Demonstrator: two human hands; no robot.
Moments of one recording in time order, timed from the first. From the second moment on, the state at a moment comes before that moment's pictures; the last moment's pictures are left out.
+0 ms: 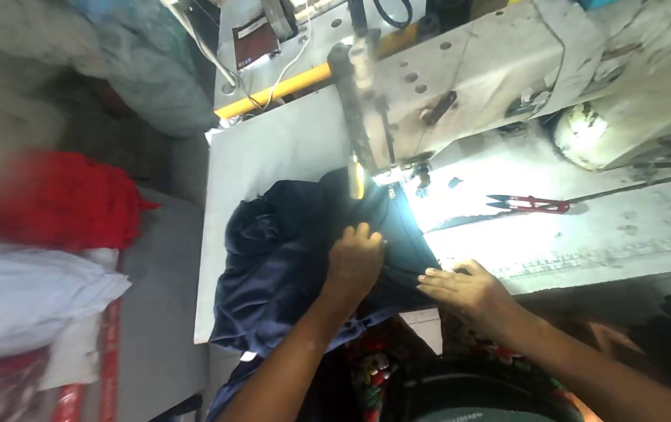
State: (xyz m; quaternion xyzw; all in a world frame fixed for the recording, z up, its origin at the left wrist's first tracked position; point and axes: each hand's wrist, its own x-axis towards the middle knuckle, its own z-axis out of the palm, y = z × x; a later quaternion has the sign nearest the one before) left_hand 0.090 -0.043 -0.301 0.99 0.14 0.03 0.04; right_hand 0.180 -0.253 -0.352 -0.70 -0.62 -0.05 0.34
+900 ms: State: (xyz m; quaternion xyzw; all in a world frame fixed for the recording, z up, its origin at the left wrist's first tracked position) left_hand 0.110 0.010 -0.321 0.99 0.08 0.04 0.12; right_hand 0.187 -0.229 -0.353 -0.73 -0.59 -0.07 0.35
